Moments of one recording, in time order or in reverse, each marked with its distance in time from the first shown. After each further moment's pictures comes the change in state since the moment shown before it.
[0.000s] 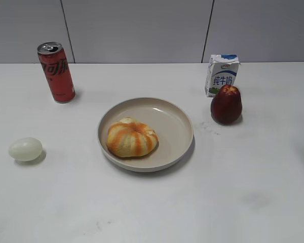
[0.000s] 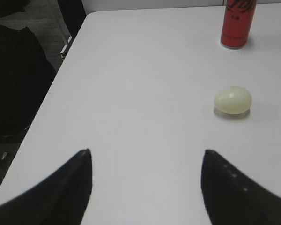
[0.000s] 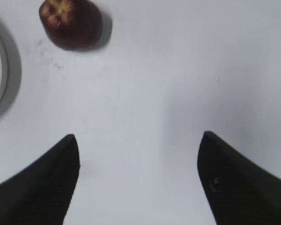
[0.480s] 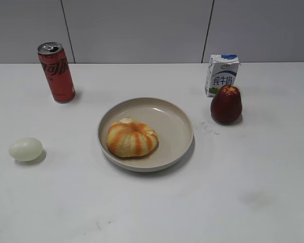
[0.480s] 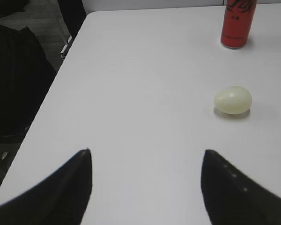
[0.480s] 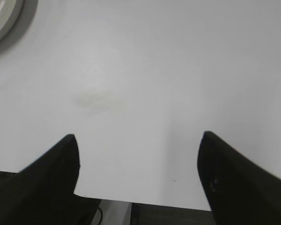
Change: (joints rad) left arm 0.000 0.000 0.000 0.000 0.000 0.000; right arm 0.000 -0.600 0.622 0.032 -0.180 -0.007
